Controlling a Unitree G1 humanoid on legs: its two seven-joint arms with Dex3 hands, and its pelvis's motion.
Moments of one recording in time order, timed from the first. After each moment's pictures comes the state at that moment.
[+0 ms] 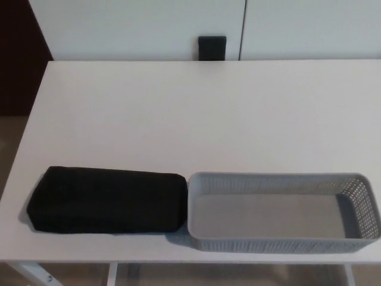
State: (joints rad) left_arm 0.20 0.46 0.20 0.95 -0.08 -0.34 -0.25; right_arm 0.06 -0.40 -0.18 1.13 0.04 -0.44 0.16
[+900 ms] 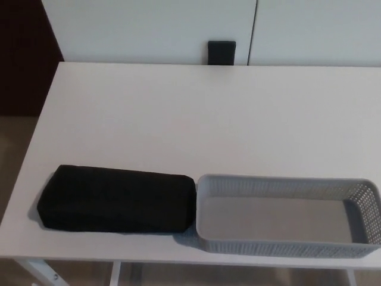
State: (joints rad) left_arm 0.88 0.80 0.73 0.36 -0.13 -0.34 -0.34; right_arm 0.06 -0.41 -0.24 1.11 0.06 -0.42 0.17
